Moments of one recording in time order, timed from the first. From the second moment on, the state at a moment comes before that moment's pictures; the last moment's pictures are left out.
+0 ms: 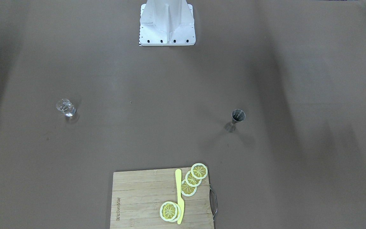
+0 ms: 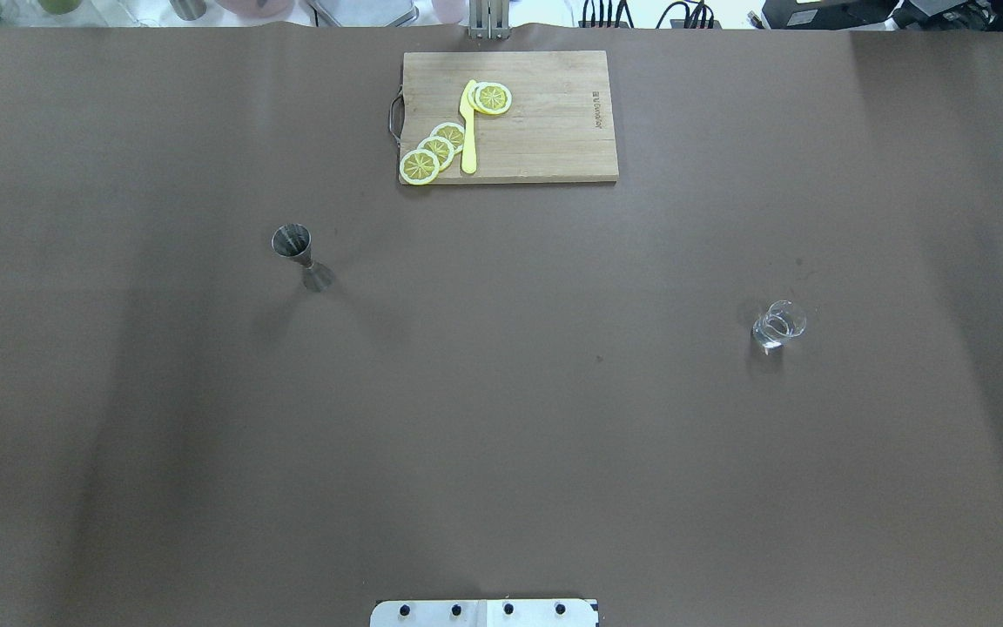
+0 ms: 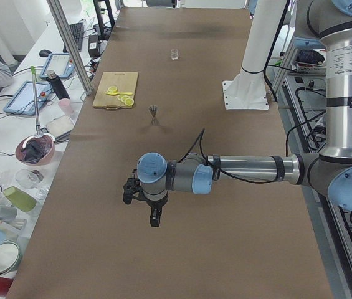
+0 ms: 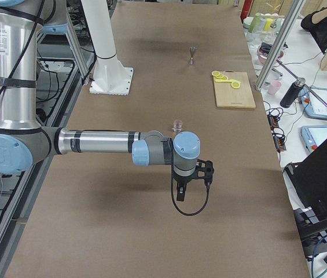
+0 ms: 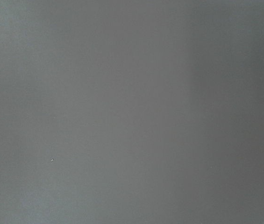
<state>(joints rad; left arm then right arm) -1.53 -1.46 -1.66 -1.66 -2.36 0.00 1.53 -1.65 1.67 -1.52 2.32 0.16</state>
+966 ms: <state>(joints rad) -1.53 -1.55 -1.66 -1.67 -2.35 0.00 1.47 -1.47 1.56 -1.49 2.36 0.05</state>
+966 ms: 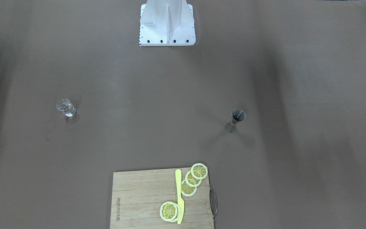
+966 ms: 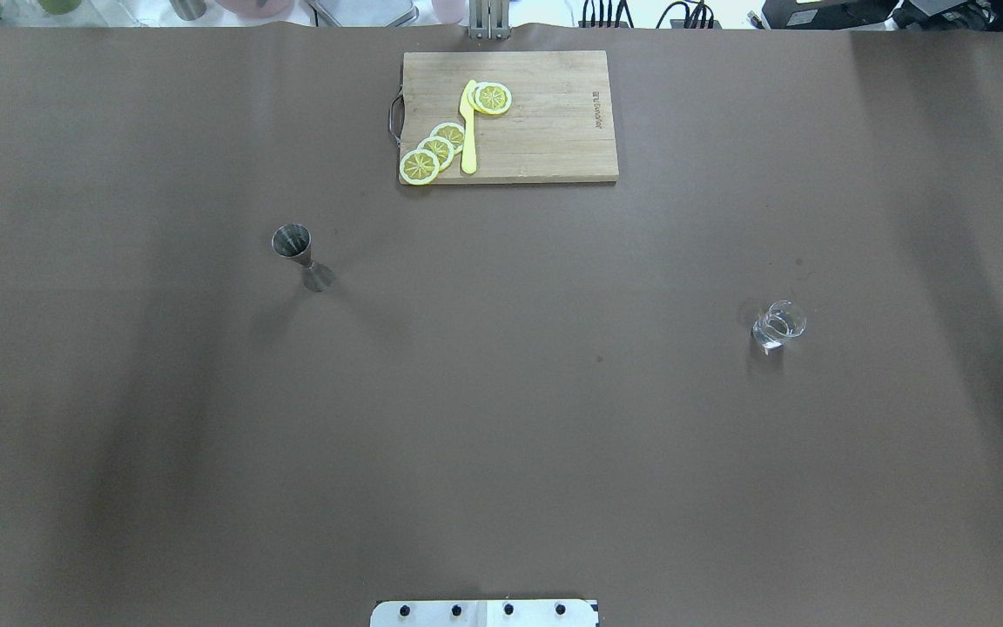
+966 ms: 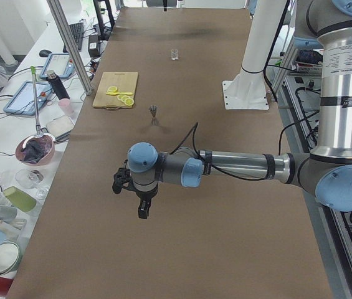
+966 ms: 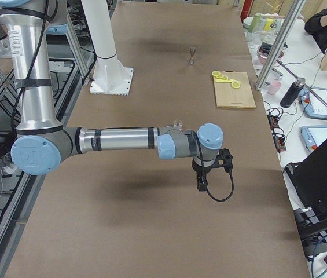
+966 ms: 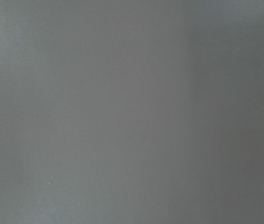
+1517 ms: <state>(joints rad) -1.36 -1.60 -1.76 -1.76 -2.35 -0.01 1.36 -1.43 1.58 -1.24 2.42 0.03</state>
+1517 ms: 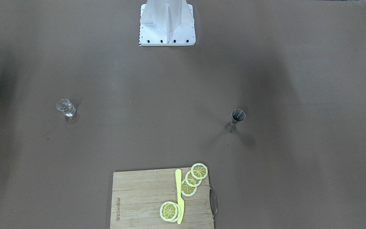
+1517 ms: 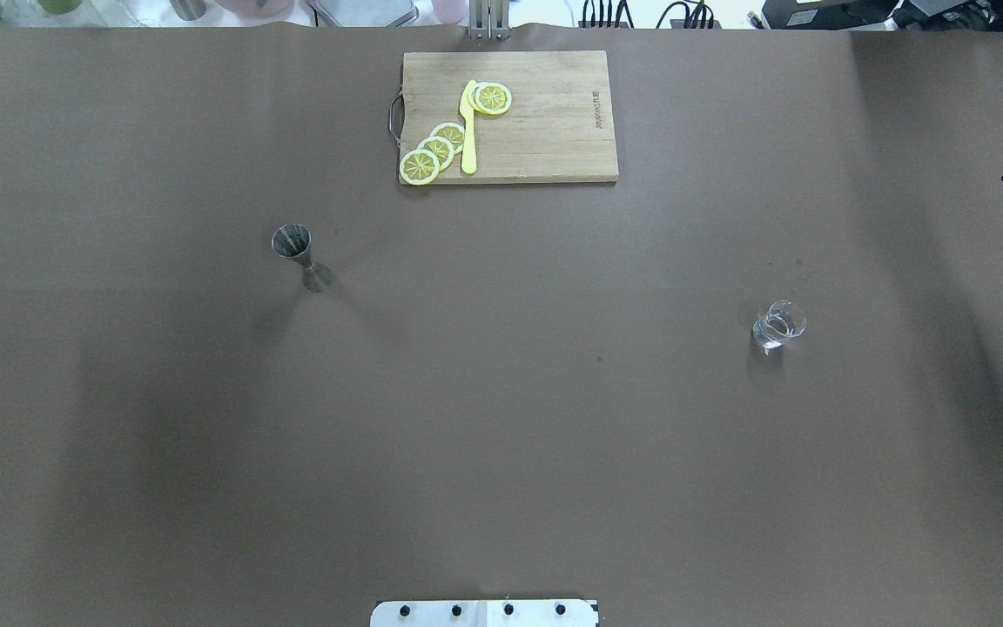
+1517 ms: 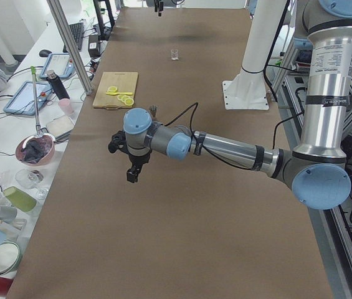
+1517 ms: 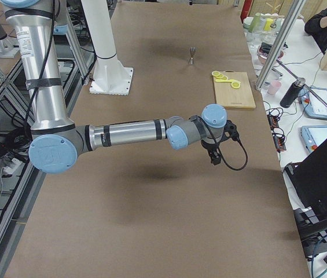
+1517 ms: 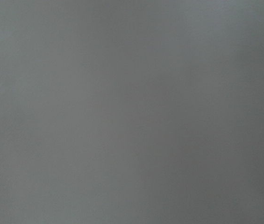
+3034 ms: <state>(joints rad) -0.37 -1.40 -1.84 -2.91 -1.12 -0.47 1.09 -1.58 1.65 -0.60 2.42 0.00</state>
